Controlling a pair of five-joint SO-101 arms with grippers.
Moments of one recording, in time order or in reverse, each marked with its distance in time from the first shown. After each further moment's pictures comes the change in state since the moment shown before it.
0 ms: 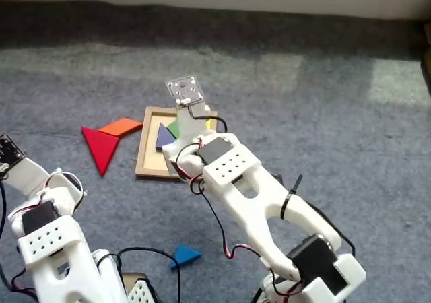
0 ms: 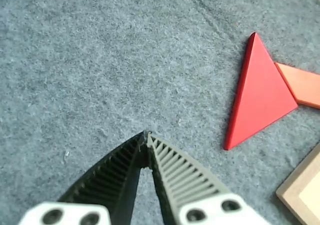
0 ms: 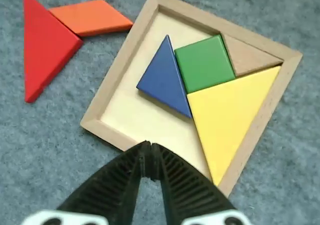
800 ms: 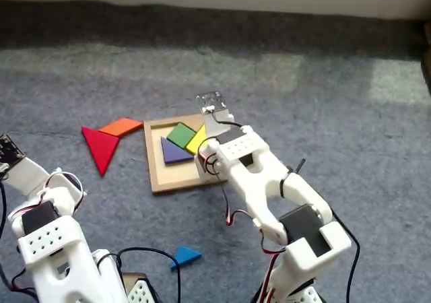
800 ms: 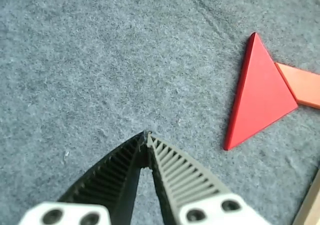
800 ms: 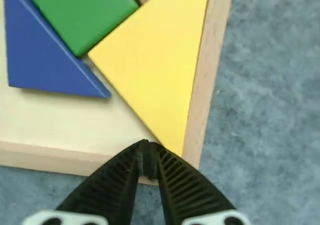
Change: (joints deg) left arm 0.0 0.0 0.0 0.0 0.0; right arm 11.7 12.7 0.0 8.1 7.6
